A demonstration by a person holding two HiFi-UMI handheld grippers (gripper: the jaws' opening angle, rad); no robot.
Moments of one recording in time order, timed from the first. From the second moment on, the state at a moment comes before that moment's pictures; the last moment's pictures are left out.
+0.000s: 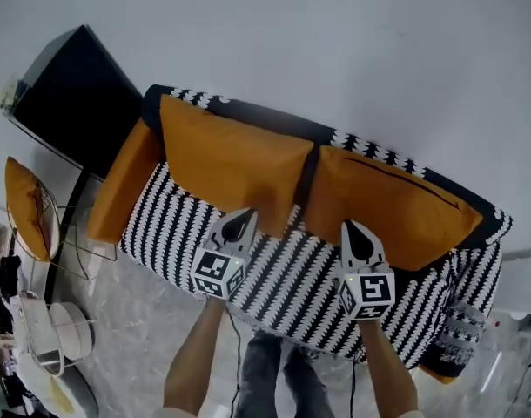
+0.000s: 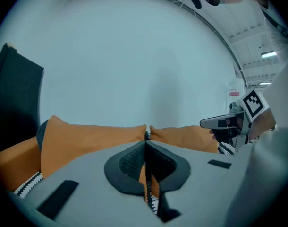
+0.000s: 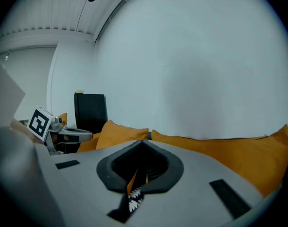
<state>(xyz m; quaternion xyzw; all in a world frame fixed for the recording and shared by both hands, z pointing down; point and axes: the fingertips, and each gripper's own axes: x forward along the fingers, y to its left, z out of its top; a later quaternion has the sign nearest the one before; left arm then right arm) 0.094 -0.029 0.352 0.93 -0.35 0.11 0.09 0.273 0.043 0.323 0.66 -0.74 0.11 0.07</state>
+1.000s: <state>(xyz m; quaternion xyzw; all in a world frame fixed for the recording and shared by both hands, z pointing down) 0.000 0.275 0.165 0.97 -0.24 0.06 0.07 0.158 0.366 0.141 0.75 -0.65 0.06 0.05</state>
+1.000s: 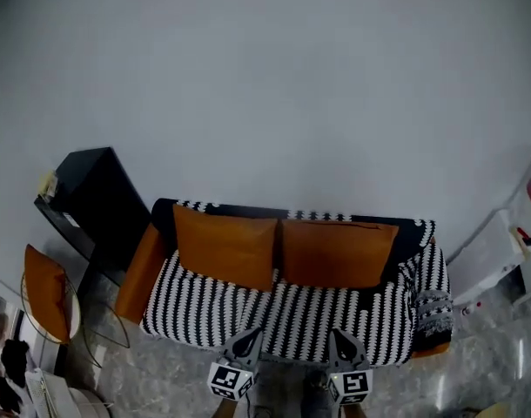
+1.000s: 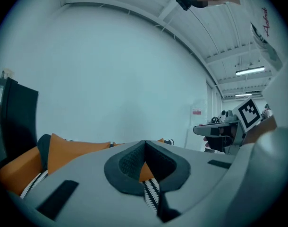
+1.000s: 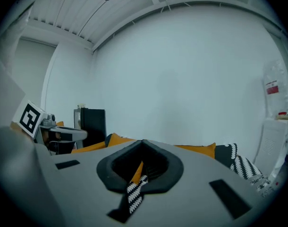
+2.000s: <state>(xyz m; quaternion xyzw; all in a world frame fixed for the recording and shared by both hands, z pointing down) -0.102 0.454 0.103 0.98 -0.19 0.03 0.06 0.028 0.547 0.096 0.77 -0.63 0.06 0.03</state>
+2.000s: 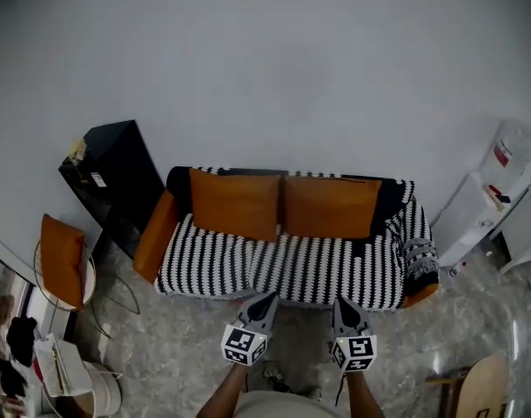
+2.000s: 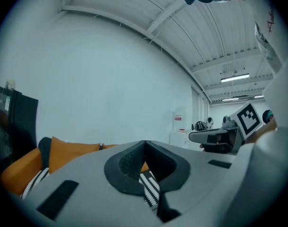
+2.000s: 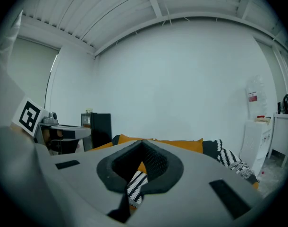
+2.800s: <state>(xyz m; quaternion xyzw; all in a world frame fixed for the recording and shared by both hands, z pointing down) -0.092 0.561 0.094 0.97 -0.23 0.02 0.04 0.042 0.638 0.080 0.74 -0.67 0.04 0.04</state>
